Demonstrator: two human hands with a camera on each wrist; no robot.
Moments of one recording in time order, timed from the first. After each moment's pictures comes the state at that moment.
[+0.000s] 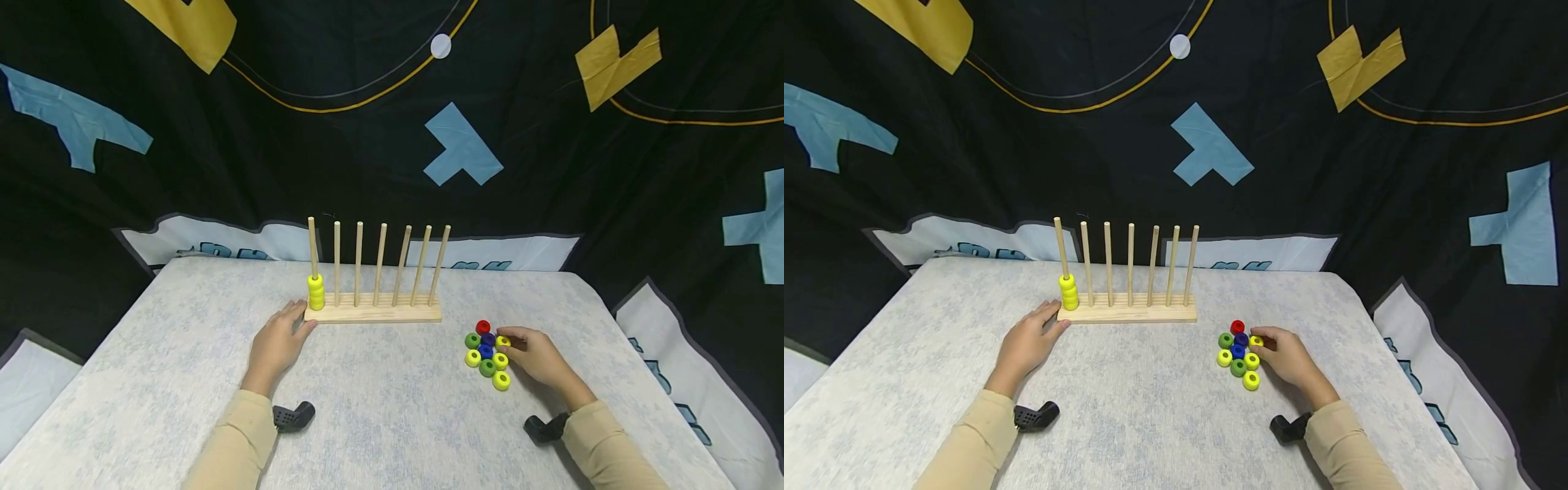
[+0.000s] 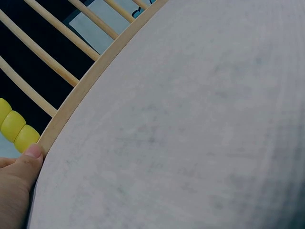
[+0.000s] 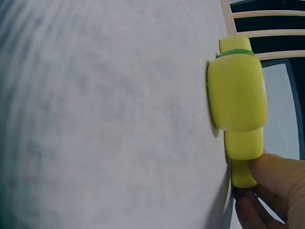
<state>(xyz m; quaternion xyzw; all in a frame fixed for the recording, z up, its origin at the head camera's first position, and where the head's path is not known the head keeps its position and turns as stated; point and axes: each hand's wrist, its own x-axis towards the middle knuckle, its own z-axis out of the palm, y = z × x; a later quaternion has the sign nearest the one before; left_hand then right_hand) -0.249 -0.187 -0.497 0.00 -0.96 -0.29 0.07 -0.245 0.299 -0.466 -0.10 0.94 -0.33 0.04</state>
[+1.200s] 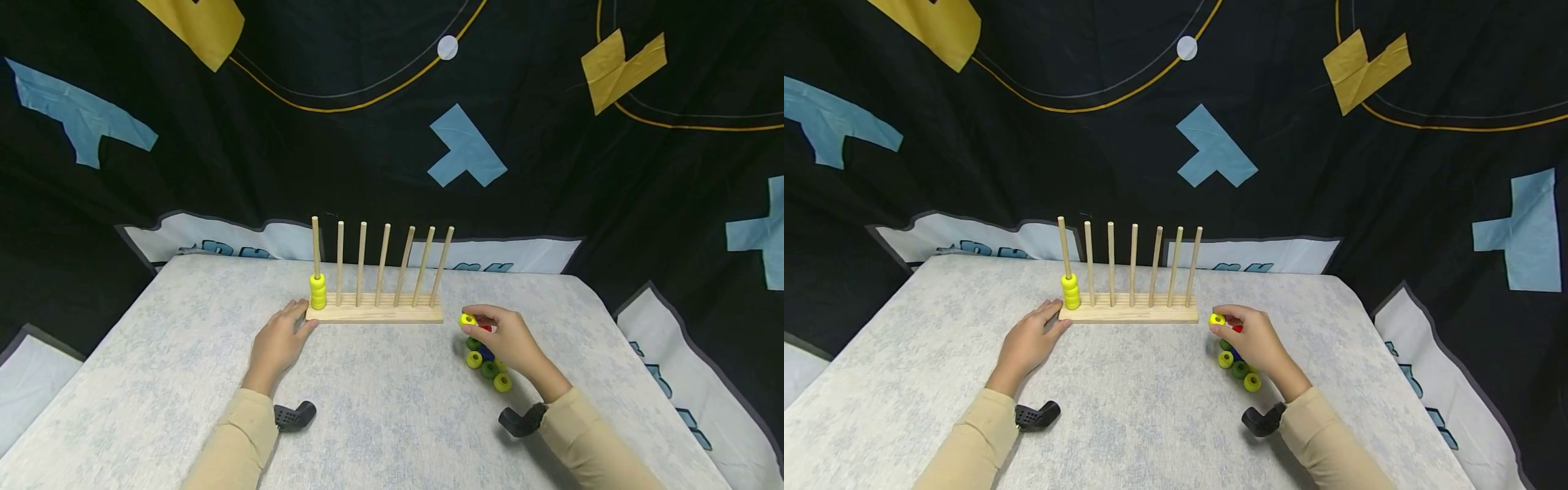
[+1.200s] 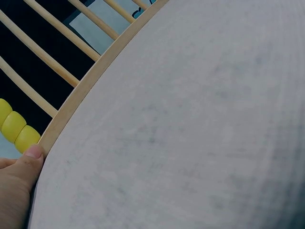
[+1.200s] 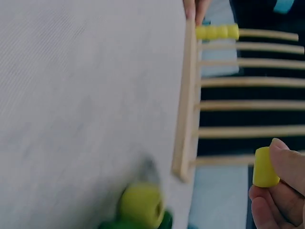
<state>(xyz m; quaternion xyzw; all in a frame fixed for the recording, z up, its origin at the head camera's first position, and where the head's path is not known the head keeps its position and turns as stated) -0.250 -0.188 -0.497 0.00 -0.96 -0.29 0.07 -0.241 0.222 -0.414 -0.15 0.92 -0.36 -0.03</state>
